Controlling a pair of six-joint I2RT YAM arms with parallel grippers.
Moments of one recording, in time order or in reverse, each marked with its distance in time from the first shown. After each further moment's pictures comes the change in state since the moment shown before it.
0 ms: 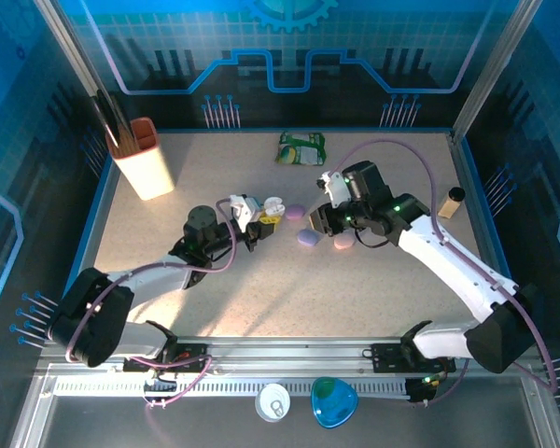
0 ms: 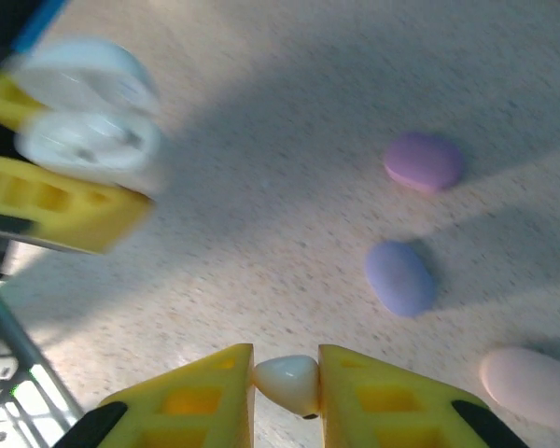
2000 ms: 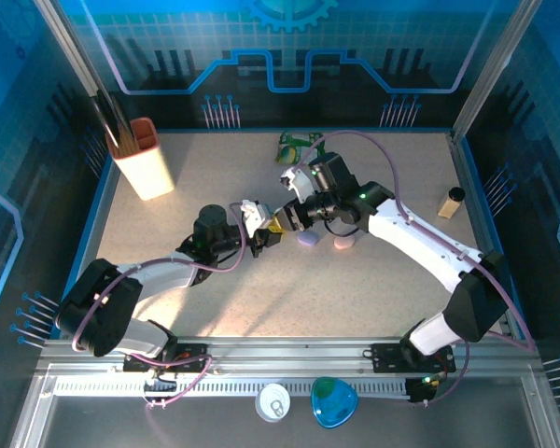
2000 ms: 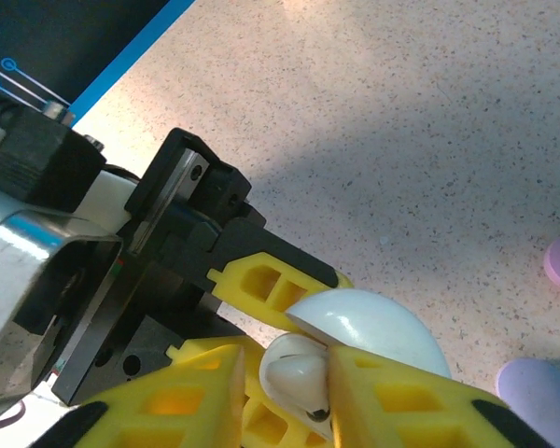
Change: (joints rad) left arm -0.033 0.058 0.025 -0.053 0.068 0.048; right arm 0.106 0.214 0.148 0.084 -0.129 -0.045
